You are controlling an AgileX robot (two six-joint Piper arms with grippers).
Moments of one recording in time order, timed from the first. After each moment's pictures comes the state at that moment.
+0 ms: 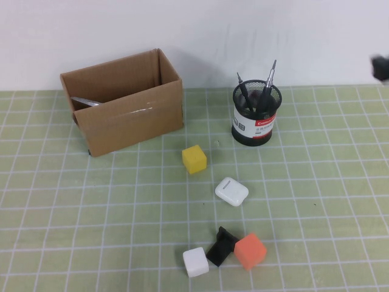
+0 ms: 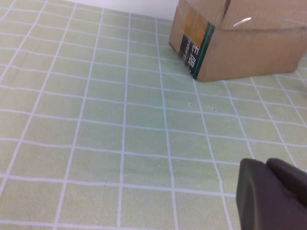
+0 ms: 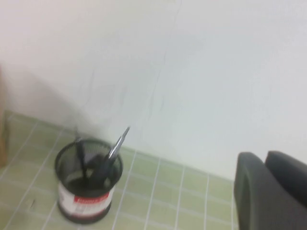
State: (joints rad) right arm 0.44 1.00 -1.02 -0.73 0.39 0.53; left arm -0.12 -0.01 0.03 -0.02 0.36 -0.12
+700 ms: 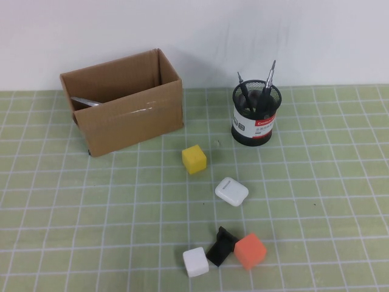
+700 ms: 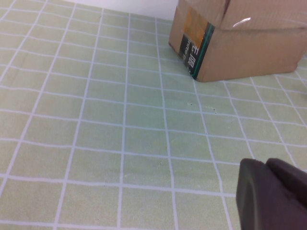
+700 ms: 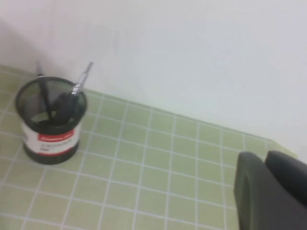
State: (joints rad) right arm 0.38 0.92 -0.96 -0.72 0.56 0.52; left arm -0.12 -0.01 0.03 -0.02 0.36 -0.12
